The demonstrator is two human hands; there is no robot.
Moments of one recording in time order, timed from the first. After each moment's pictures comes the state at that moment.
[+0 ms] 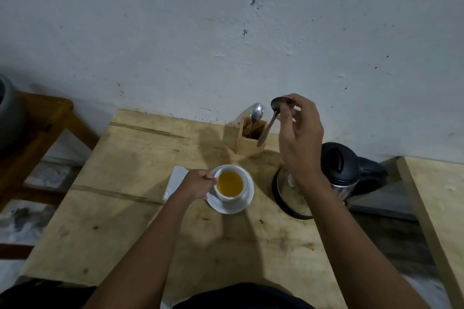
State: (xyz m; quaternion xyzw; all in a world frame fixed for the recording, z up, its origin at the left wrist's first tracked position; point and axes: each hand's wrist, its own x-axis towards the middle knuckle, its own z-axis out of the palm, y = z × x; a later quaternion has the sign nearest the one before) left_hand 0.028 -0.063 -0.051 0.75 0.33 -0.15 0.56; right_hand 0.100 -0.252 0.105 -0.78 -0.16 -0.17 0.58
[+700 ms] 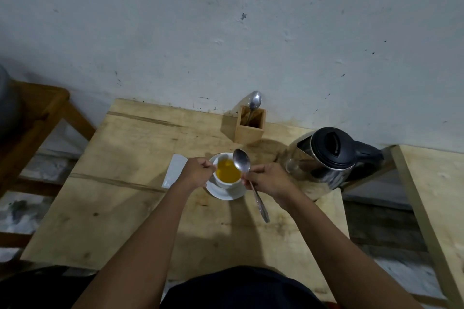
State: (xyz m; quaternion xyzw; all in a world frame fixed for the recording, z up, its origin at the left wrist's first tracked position) left_hand 0.021 -0.070 -0.055 0.75 0.33 -0.11 0.57; right_hand 0.052 -0.266 0.012 -0.76 0.03 0.33 0.55
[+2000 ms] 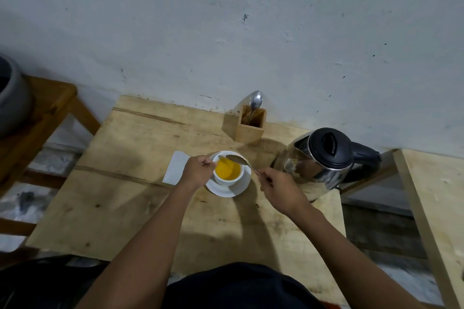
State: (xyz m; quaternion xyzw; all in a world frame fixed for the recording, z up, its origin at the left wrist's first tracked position) left_hand 0.015 -0.078 -0.063 0.76 0.33 -0.05 0.55; right_hand 0.045 -0.311 -0.001 -0.91 -0.19 0.20 0.32
